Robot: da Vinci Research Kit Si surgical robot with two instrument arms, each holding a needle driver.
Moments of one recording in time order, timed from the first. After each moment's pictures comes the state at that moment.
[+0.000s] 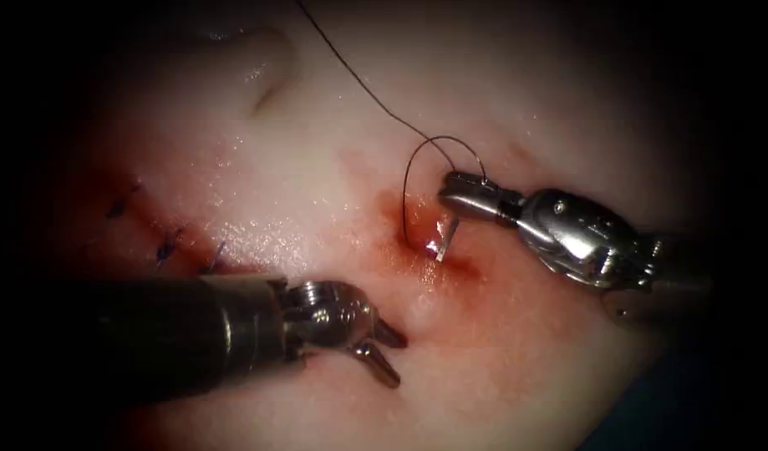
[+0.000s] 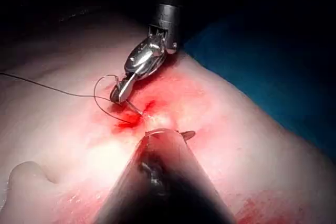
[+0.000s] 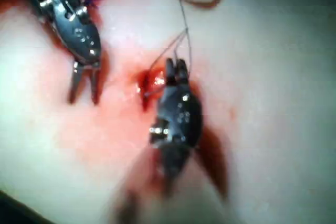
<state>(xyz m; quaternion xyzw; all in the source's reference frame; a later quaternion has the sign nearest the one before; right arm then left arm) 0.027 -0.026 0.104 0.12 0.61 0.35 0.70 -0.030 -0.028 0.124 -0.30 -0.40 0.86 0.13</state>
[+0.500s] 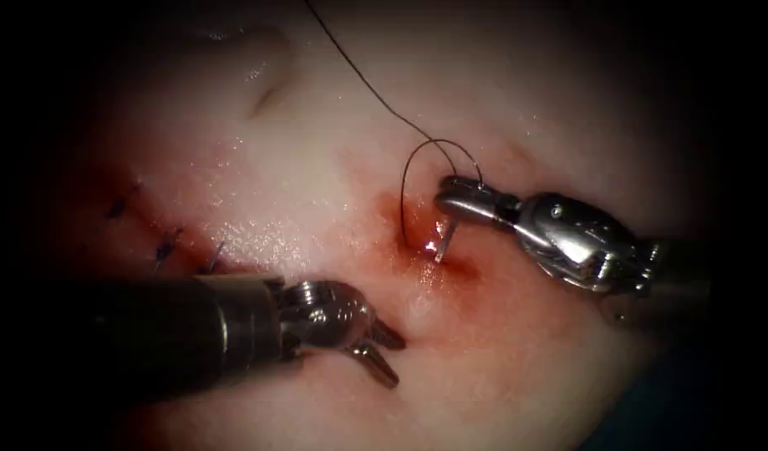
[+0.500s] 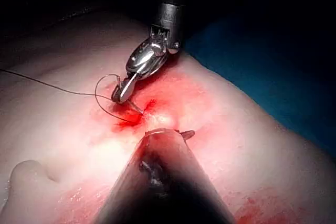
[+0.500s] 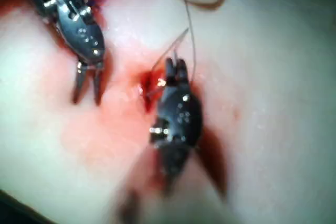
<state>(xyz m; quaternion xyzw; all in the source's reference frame) 0.028 -0.027 0.104 0.13 0.61 0.35 0.70 -0.030 -0.028 0.124 -0.30 -0.40 0.86 0.13</state>
